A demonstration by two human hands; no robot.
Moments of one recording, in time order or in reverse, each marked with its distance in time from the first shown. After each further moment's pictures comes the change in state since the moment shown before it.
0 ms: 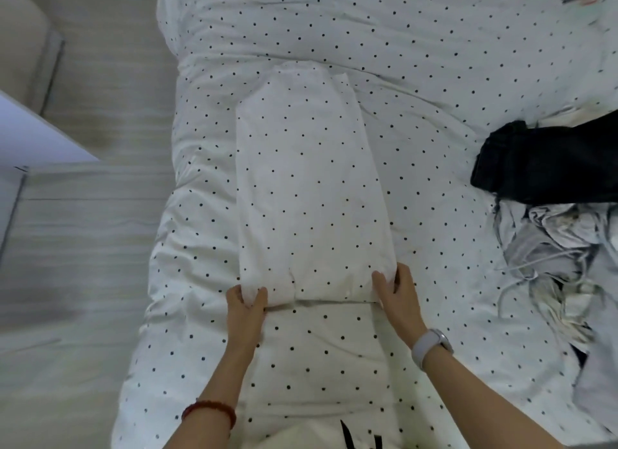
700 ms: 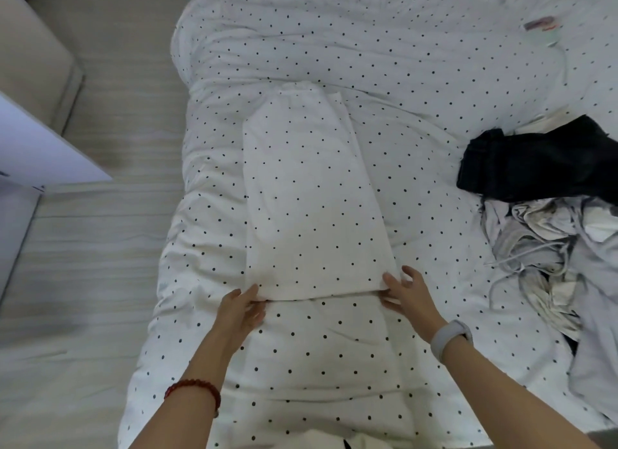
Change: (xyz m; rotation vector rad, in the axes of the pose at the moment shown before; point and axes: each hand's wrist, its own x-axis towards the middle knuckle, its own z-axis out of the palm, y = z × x) left_hand -0.010 0.001 -0.040 -0.329 -0.270 -0.277; right_hand -0.026 0.012 -0.034 0.256 -0.079 0.268
